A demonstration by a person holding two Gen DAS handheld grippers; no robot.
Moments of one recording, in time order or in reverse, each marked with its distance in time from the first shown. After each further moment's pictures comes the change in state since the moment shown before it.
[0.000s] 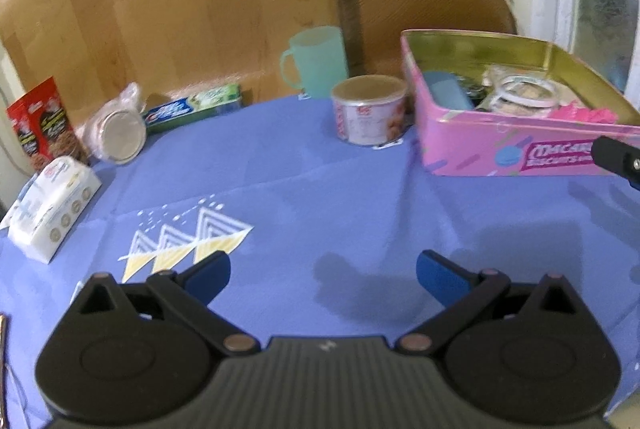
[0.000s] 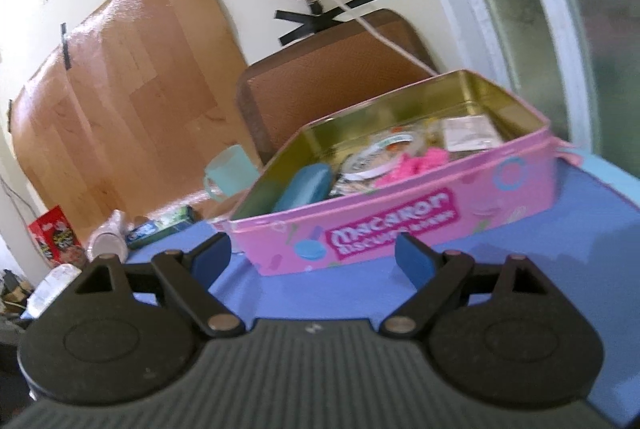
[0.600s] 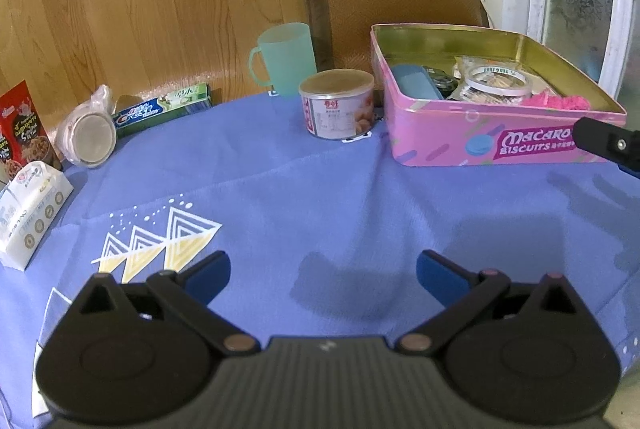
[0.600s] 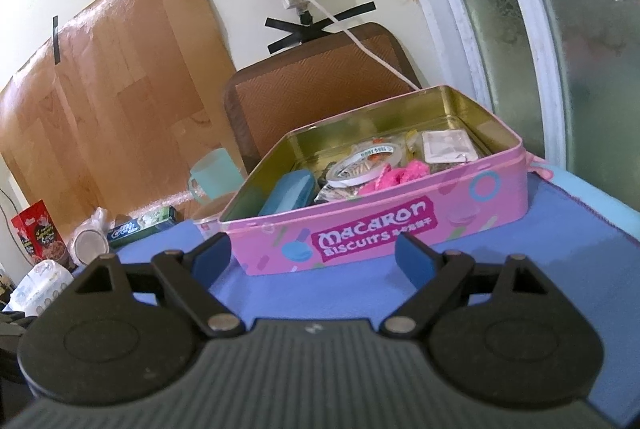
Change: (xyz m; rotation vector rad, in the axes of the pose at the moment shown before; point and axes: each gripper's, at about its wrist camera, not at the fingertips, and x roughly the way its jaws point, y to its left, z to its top) left arm 0.004 -0.002 -0.006 0.025 0.007 -0.075; right arm -0.005 0.011 0.001 -0.040 -0.010 -0.047
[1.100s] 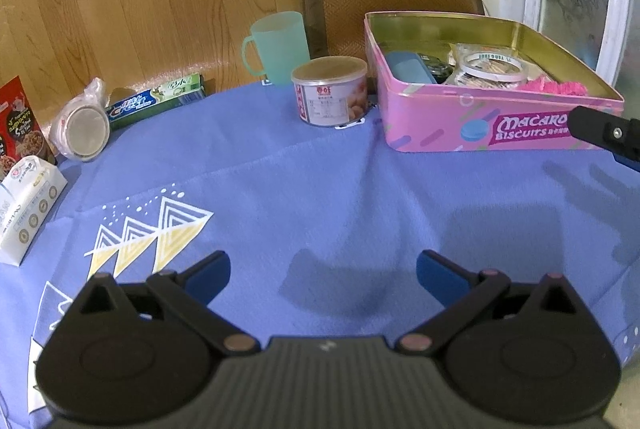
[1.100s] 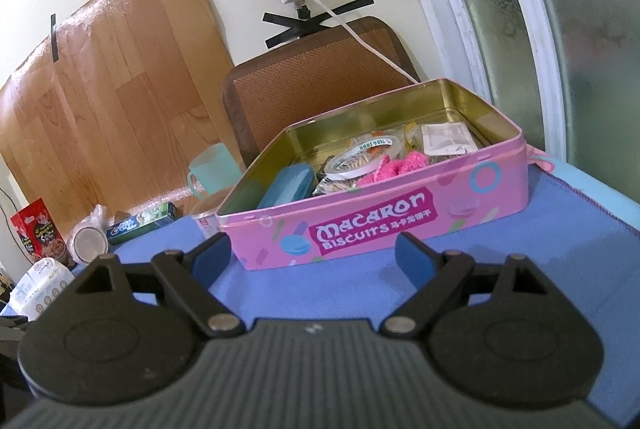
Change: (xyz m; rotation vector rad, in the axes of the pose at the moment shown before) left arm 0.003 -0.005 -0.004 0.012 0.028 -0.006; right arm 0.000 -0.001 -0.004 0.010 0.008 0.000
